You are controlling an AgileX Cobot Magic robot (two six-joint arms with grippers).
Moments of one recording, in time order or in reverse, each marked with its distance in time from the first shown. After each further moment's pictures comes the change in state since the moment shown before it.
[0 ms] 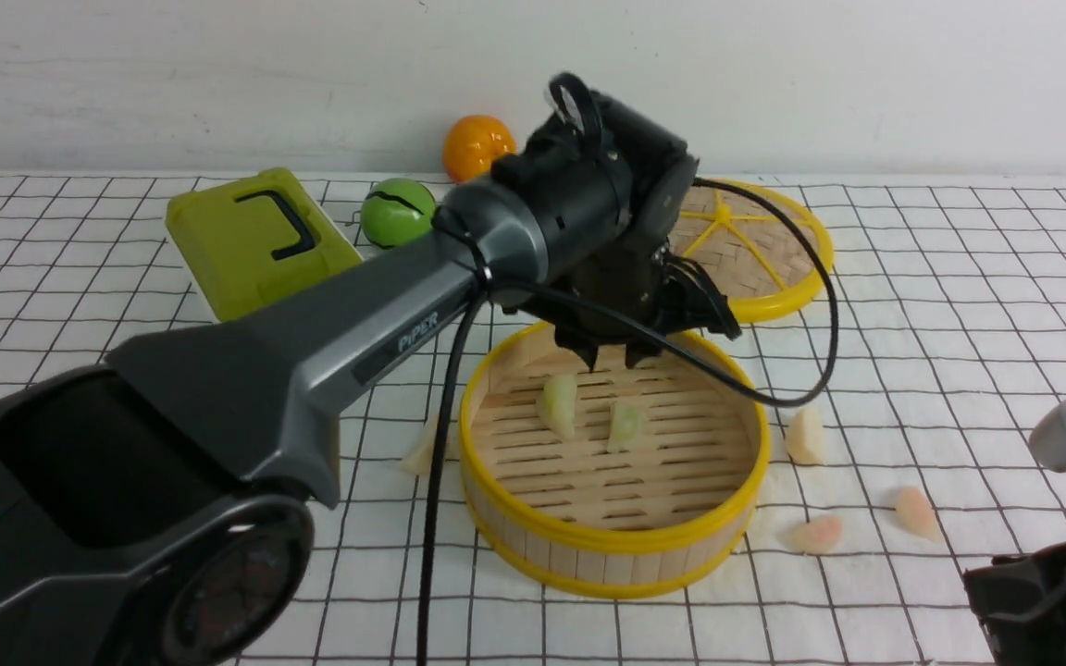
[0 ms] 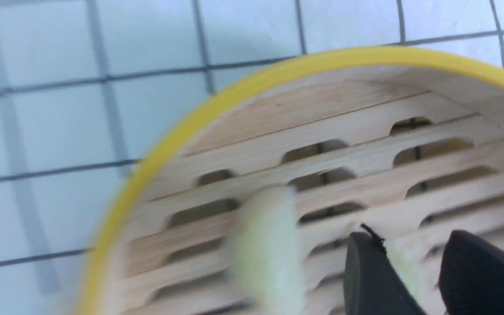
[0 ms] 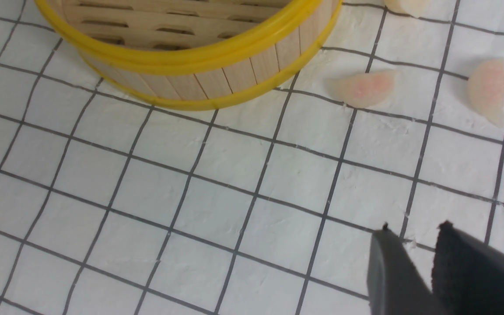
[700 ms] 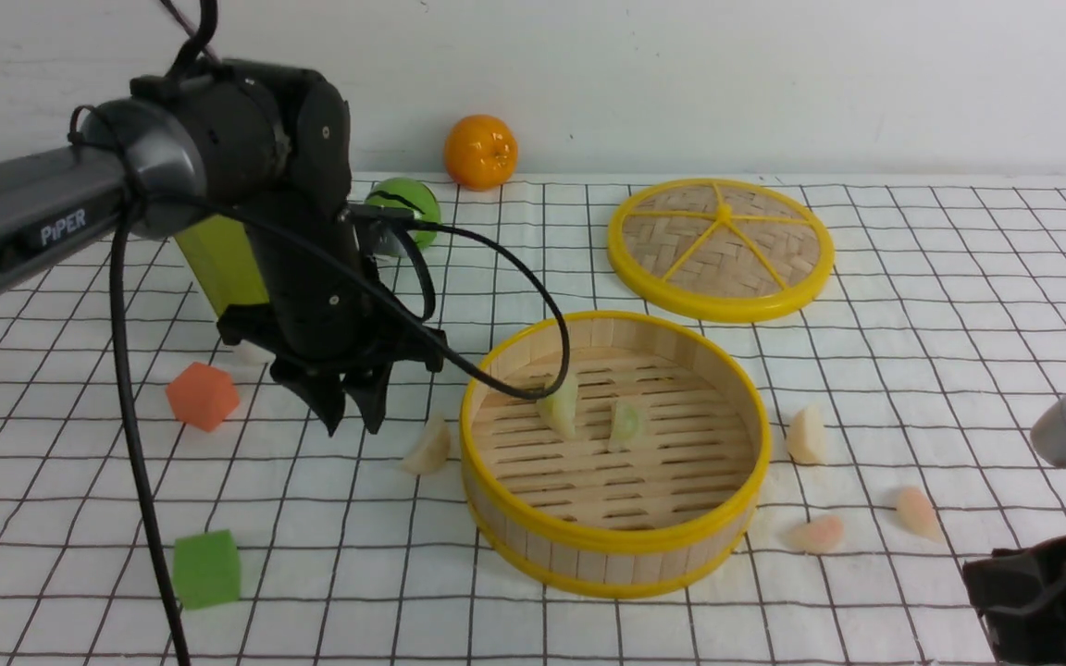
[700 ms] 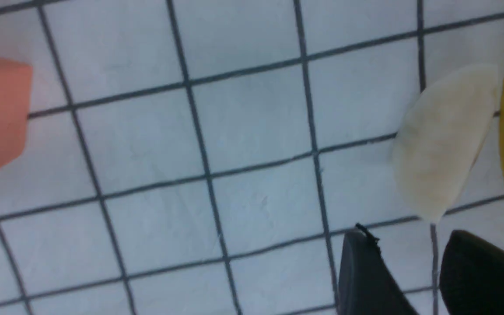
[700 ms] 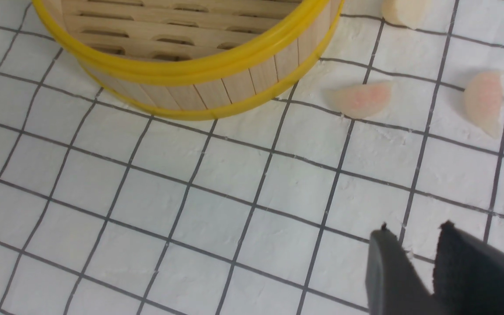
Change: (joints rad) right arm 0.000 0.000 0.000 -0.003 -0.022 -0.001; left arm 0.360 -0.267 0.557 -0.275 -0.028 0.437
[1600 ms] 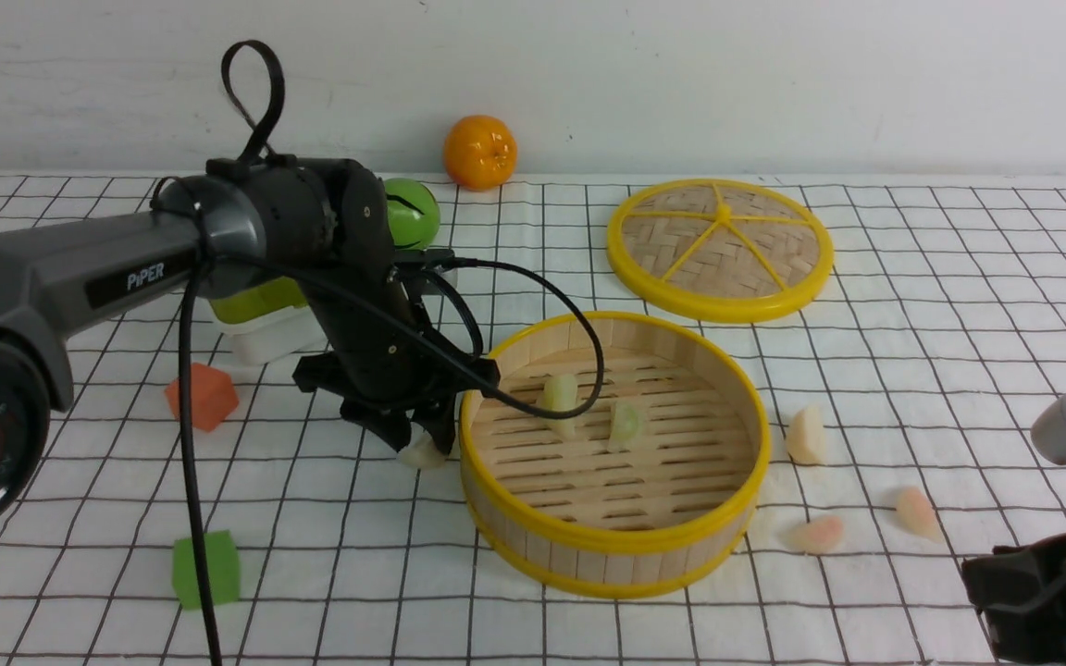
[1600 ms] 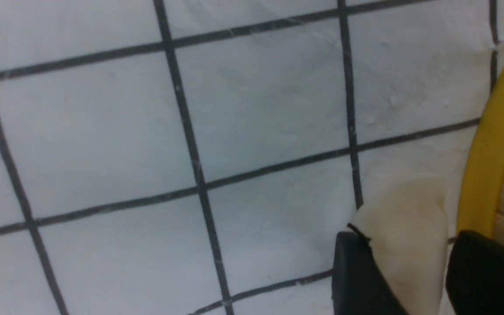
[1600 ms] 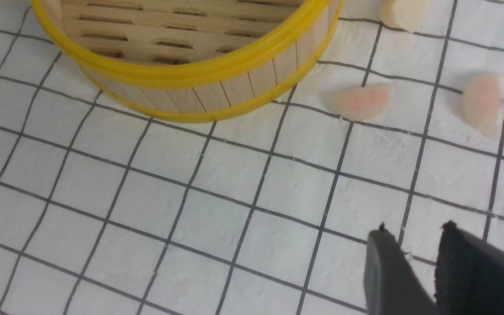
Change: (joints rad) right arm 0.000 0.000 0.000 -0.001 -0.001 0.000; left arm -0.011 0.108 0.015 -0.128 -0.193 0.026
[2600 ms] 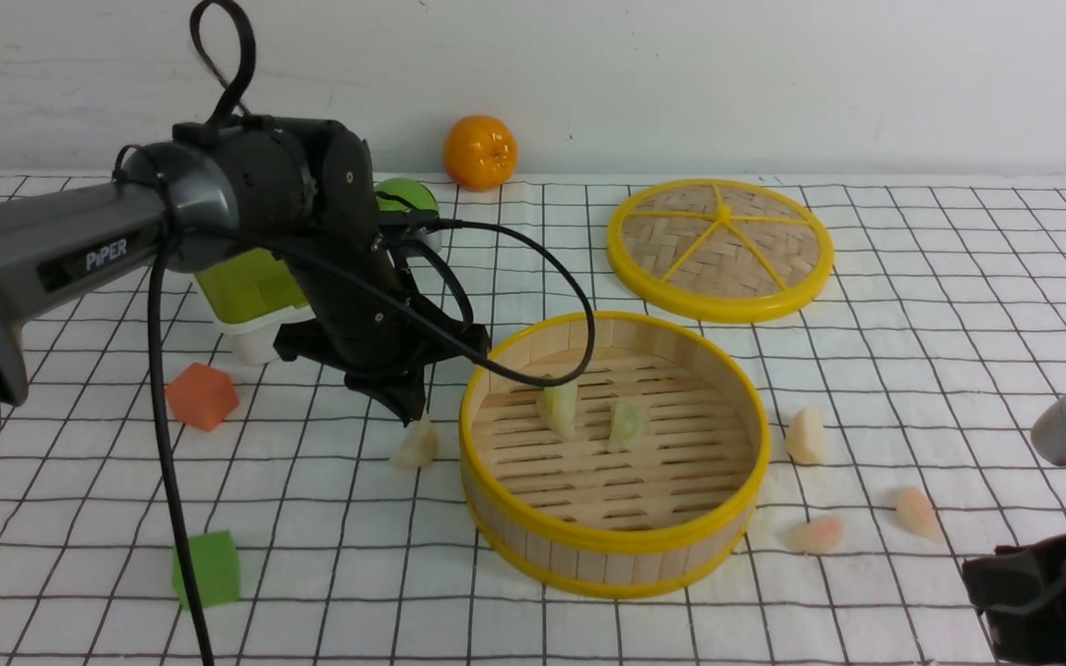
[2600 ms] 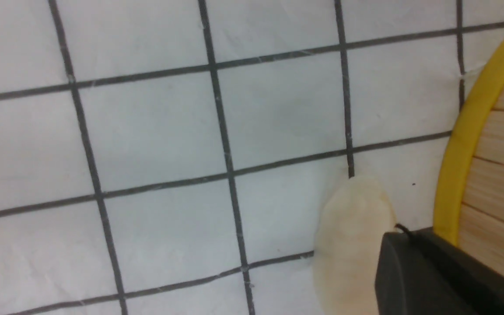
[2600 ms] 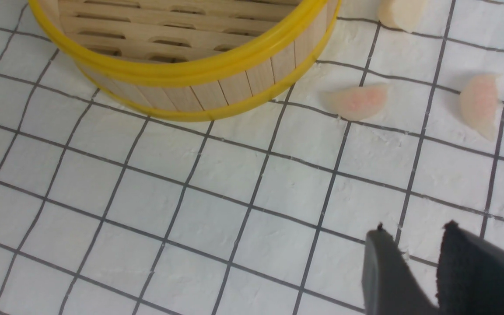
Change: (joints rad) right arm 0.000 0.000 0.000 -0.007 0.001 0.000; left arm 0.001 -0.061 -0.005 0.049 0.017 -0.060
